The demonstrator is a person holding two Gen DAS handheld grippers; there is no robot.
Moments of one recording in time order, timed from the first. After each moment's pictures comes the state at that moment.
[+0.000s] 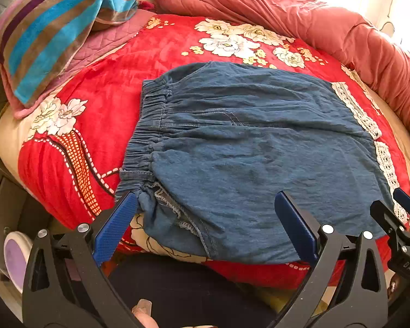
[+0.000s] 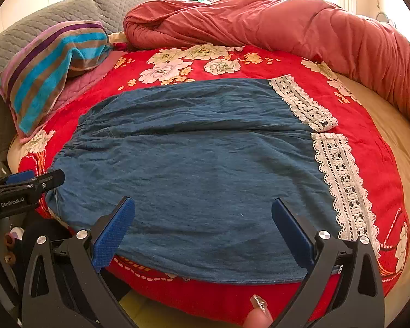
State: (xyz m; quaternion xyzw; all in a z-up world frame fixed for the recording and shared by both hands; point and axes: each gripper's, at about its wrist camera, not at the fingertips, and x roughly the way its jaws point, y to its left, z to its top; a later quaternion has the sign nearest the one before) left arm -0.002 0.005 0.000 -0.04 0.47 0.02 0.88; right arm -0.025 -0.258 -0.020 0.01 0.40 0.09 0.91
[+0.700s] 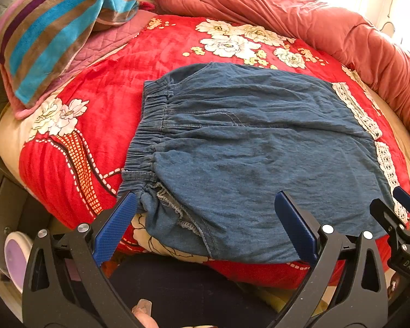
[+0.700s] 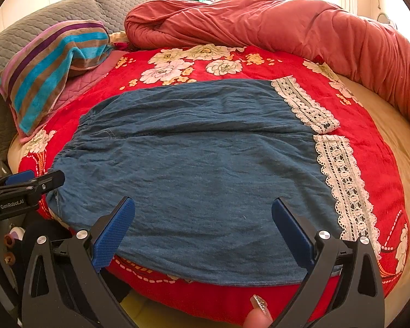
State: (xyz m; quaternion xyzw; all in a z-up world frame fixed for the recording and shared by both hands) left arm -0.001 0.008 0.000 -0.04 0.47 0.02 0.88; right arm -0.021 -0.250 -0.019 0.01 0.41 0.09 0.91
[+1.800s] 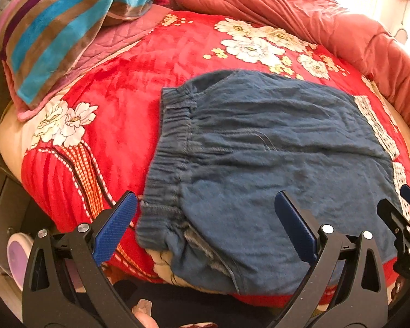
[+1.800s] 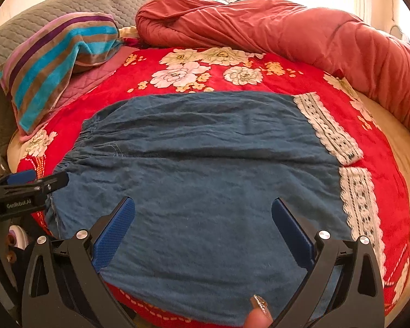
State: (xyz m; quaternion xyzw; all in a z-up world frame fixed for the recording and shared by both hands) left arm 0.038 0.039 -0.004 -0.05 0.48 0.05 0.87; right arm 0.028 -0.217 -0.015 -0.02 0.40 0.11 0.91
